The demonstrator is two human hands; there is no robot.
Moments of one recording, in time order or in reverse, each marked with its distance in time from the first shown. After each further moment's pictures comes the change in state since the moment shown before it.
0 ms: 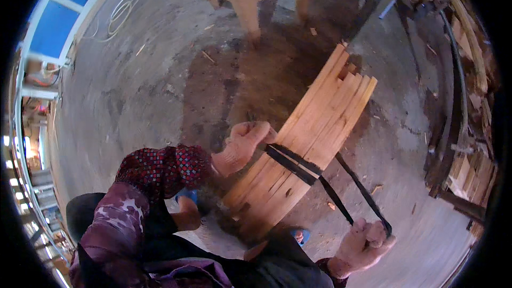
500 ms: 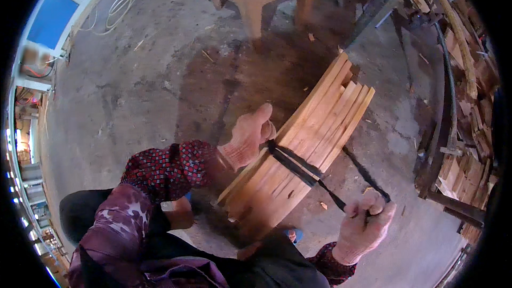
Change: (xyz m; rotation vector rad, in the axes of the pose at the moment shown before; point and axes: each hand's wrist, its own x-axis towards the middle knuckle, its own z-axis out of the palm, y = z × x) left_hand 0.015 0.025 0.014 -0.338 0.150 -0.167; right_hand 0.016 -0.002 0.083 -0.271 0.043 0.143
